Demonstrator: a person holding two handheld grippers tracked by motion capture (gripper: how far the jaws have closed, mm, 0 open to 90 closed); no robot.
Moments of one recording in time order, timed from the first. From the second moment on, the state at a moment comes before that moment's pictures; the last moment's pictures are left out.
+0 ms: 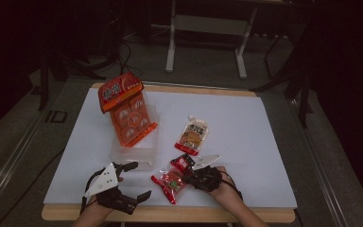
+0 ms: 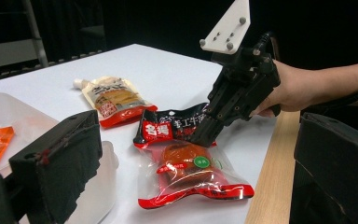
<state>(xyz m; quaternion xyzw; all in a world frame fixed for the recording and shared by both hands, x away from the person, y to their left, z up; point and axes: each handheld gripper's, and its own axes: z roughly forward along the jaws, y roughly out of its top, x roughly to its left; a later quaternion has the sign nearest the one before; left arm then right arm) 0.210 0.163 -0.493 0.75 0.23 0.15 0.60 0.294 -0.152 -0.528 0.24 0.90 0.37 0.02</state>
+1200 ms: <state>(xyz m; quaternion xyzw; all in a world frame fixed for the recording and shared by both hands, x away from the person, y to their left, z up) 0.211 0.160 -0.494 0.75 0.23 0.14 0.60 0.308 -0.197 -0.515 0.31 0.87 0.39 0.04</state>
